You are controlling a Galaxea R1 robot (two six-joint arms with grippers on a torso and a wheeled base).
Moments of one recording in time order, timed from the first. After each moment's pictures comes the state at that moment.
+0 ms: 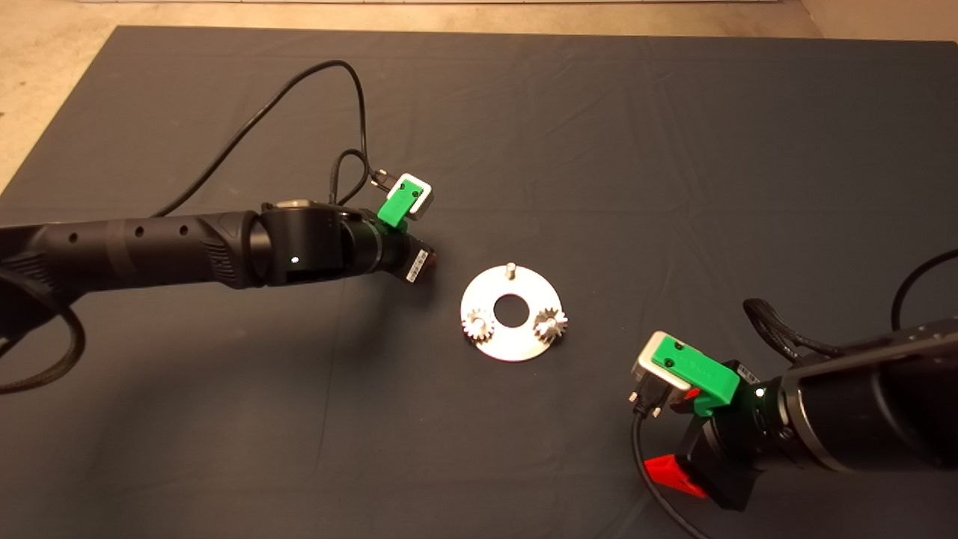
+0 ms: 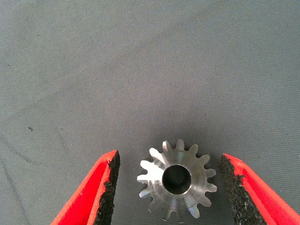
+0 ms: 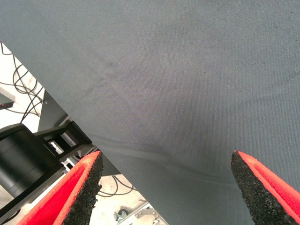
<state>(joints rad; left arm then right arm) -0.21 2.47 -1.05 1.07 1.12 -1.01 0.25 2.38 -0.35 -0.50 -1.53 1.23</state>
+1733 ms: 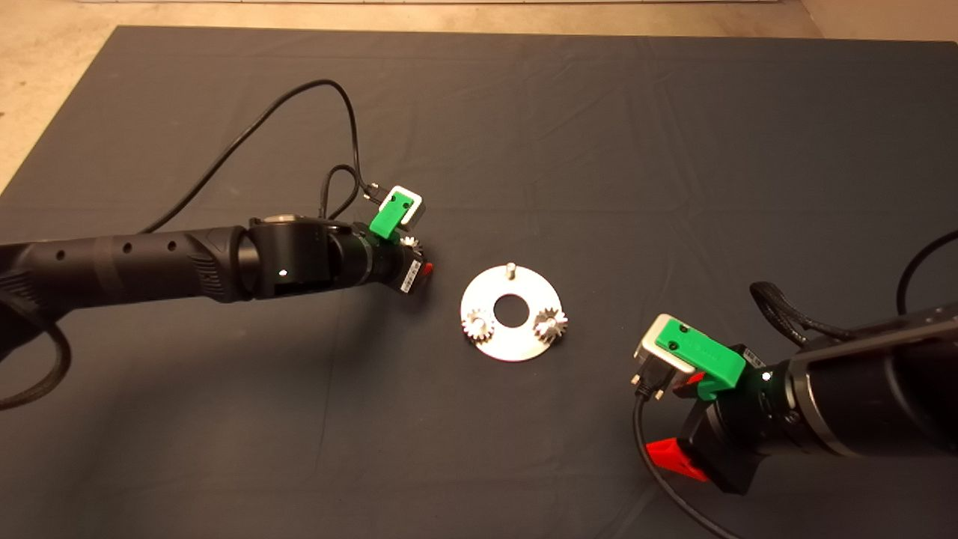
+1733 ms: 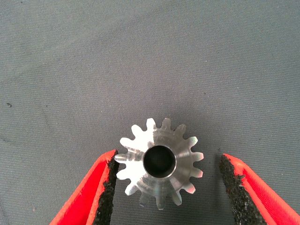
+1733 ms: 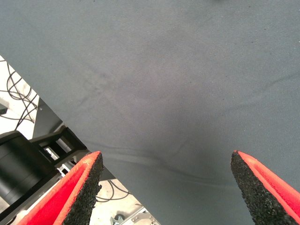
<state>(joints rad) -0.17 2.43 -1.05 1.08 1.05 -1.03 0.31 2.39 -0.35 -0.47 -1.53 1.25</state>
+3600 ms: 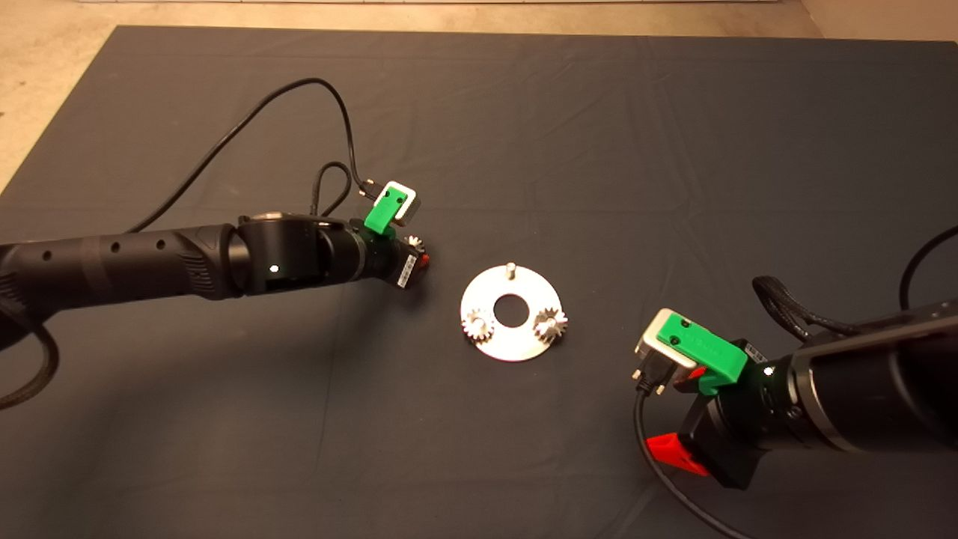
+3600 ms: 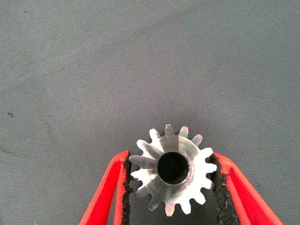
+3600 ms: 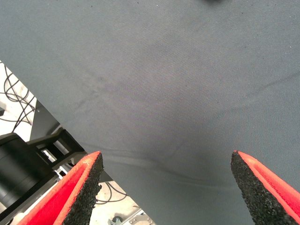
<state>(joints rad) -0.17 2.41 -1.07 1.08 0.95 -1.03 0.33 2.39 -0.35 -0.47 -1.53 1.26</state>
